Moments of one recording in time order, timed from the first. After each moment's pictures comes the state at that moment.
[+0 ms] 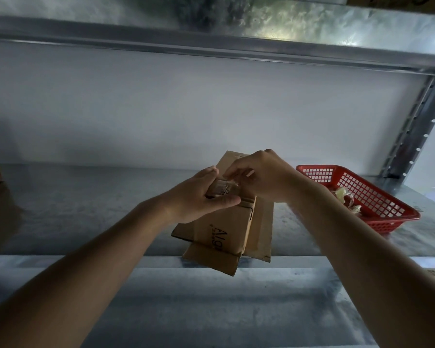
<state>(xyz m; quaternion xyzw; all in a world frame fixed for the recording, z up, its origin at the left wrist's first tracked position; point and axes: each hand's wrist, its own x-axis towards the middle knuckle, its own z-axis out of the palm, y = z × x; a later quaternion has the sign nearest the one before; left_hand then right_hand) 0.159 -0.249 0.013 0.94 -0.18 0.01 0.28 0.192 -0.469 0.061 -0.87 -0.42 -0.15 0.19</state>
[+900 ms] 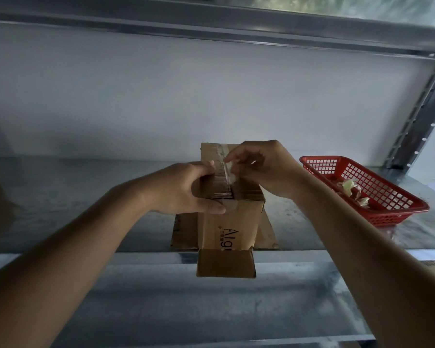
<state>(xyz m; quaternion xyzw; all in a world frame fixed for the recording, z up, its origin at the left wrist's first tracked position) 0.144 -0.223 0.039 0.95 -0.20 -0.02 0.22 0.197 -0.465 0.045 -0.83 -0.38 -0.13 0.39</state>
